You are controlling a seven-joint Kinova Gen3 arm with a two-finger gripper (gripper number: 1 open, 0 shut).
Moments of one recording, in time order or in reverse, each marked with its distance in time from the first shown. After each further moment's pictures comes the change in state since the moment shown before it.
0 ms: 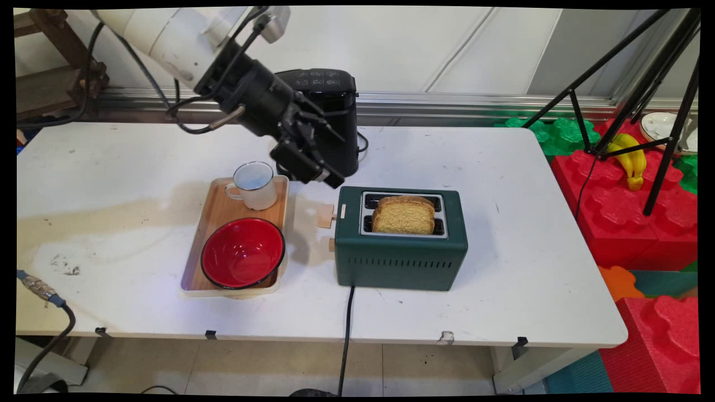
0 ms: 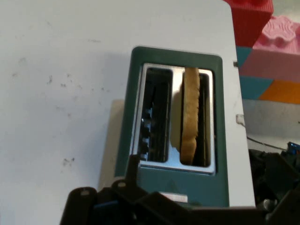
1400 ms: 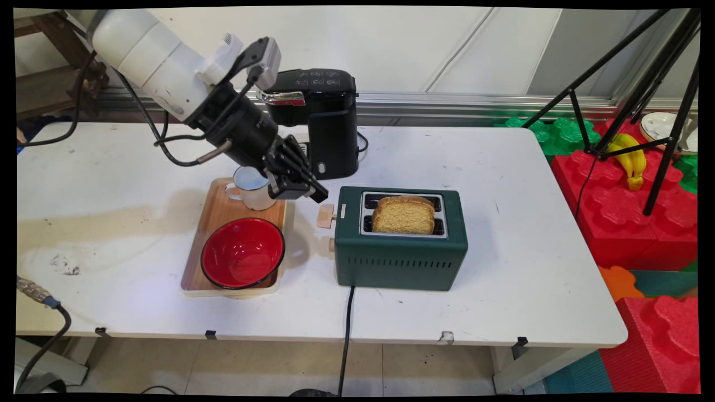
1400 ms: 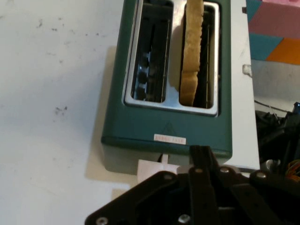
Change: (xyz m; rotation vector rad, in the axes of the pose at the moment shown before) arm -0.032 0.010 0.013 0.016 -0.109 -0.011
